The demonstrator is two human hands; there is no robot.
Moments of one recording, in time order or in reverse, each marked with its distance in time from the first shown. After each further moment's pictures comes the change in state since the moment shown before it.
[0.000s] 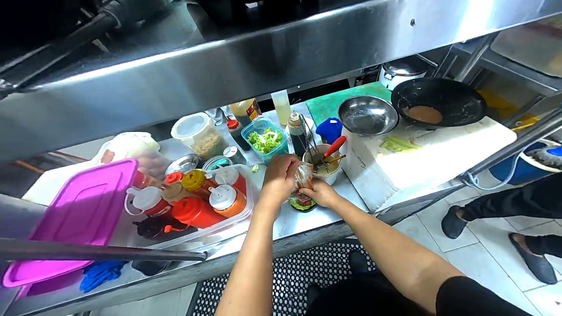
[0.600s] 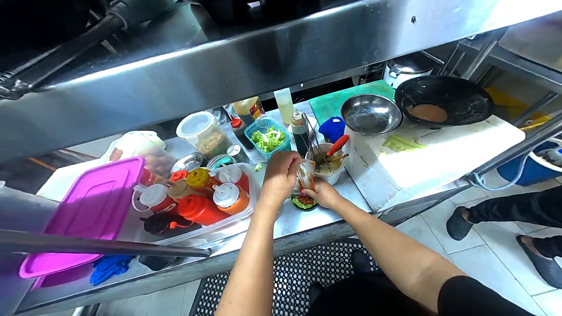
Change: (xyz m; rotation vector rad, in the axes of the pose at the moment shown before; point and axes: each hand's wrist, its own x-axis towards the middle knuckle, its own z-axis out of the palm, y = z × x) left_hand 0.001 0.008 -0.008 0.030 0.041 0.041; right_hand 0.002 0.010 0.010 -0.083 0.017 -0.016
